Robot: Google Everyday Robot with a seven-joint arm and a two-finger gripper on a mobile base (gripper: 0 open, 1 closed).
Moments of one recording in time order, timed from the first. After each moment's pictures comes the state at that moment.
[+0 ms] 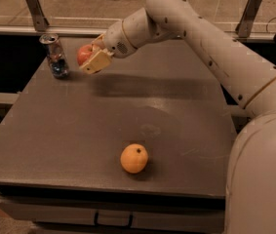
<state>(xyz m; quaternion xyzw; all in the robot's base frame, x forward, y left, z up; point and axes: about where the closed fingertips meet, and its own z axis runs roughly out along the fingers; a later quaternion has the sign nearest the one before) 0.673 0.131 0.897 -0.62 0.61 0.30 0.39</state>
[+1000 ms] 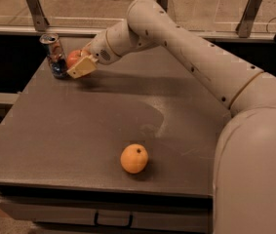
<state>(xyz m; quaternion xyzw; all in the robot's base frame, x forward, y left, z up) 0.693 0.173 0.868 -0.58 0.65 0.29 0.40</state>
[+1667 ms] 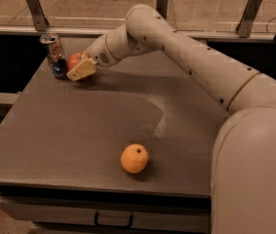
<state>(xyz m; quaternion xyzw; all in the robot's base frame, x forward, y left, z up) 0.705 0.173 0.854 -0.56 0.67 0.29 0.40</state>
